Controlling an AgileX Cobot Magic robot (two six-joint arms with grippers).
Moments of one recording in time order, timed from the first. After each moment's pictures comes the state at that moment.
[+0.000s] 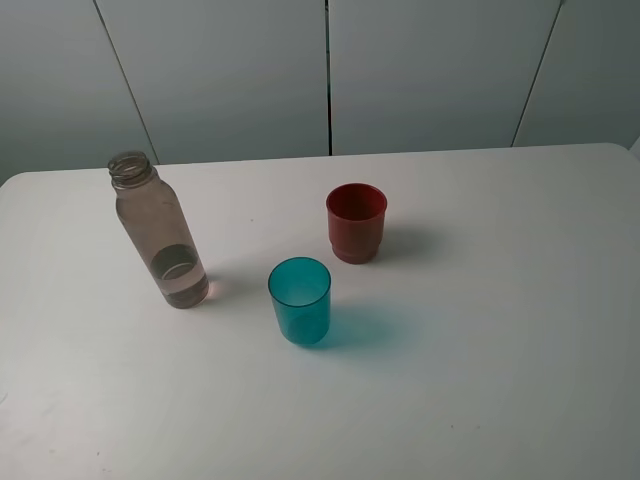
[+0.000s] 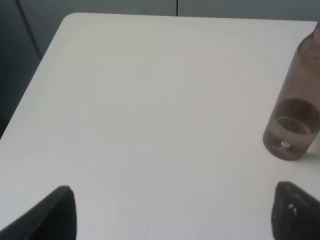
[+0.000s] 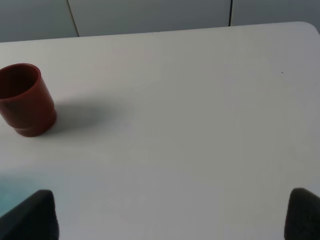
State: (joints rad) left arm 0.06 0.00 -0.51 0.08 1.09 -0.10; right arm -0.05 -0.01 -0.50 0.09 1.10 -0.01
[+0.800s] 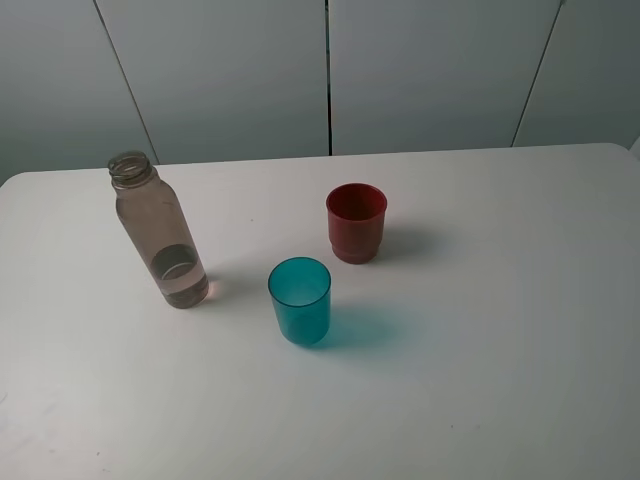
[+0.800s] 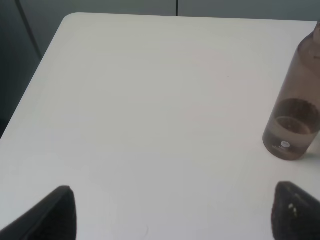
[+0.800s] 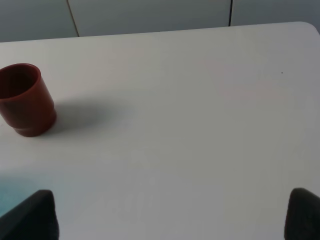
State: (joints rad) left arm 0.06 0.00 -0.51 0.08 1.09 -0.10; right arm -0.05 -0.01 -0.50 0.09 1.10 -0.01
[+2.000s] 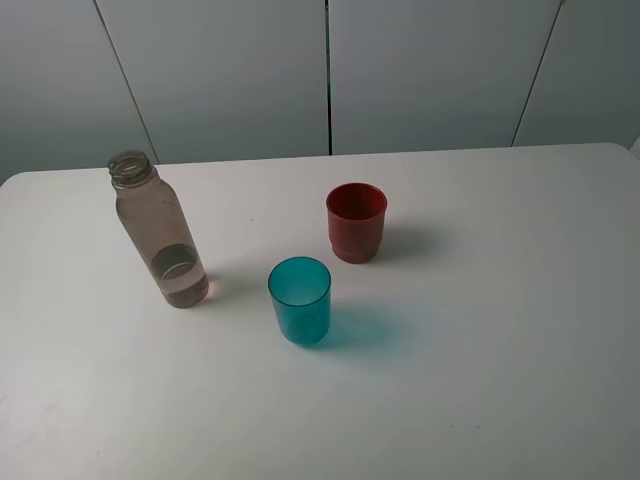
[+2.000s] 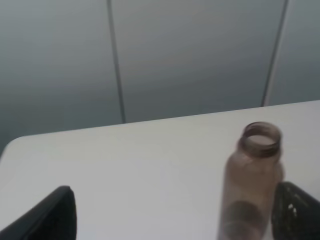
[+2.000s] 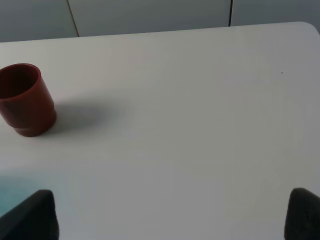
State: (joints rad) left arm 0.05 0.28 -0.54 -0.22 0.63 0.23; right arm -0.05 -0.01 -0.50 0.09 1.10 -0.01
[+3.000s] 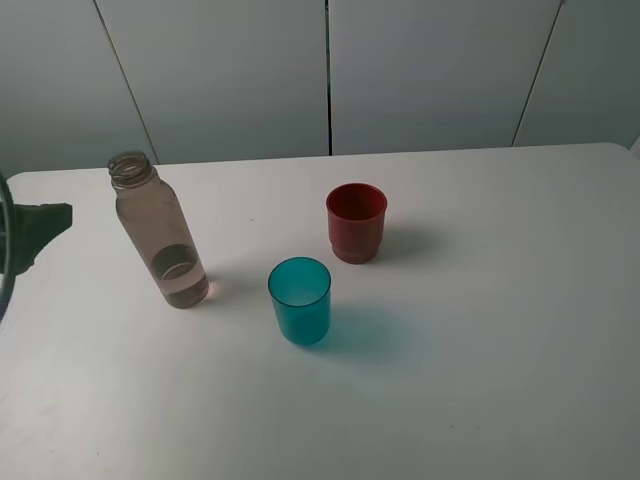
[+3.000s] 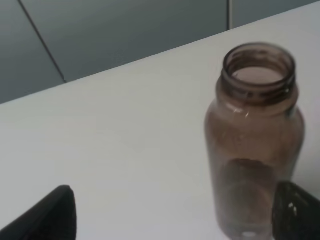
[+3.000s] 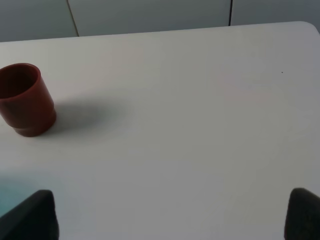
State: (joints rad) left arm -0.17 0.83 -0.29 -0.88 -0.02 1.02; right arm -0.05 -0.01 -0.50 0.09 1.10 -0.01
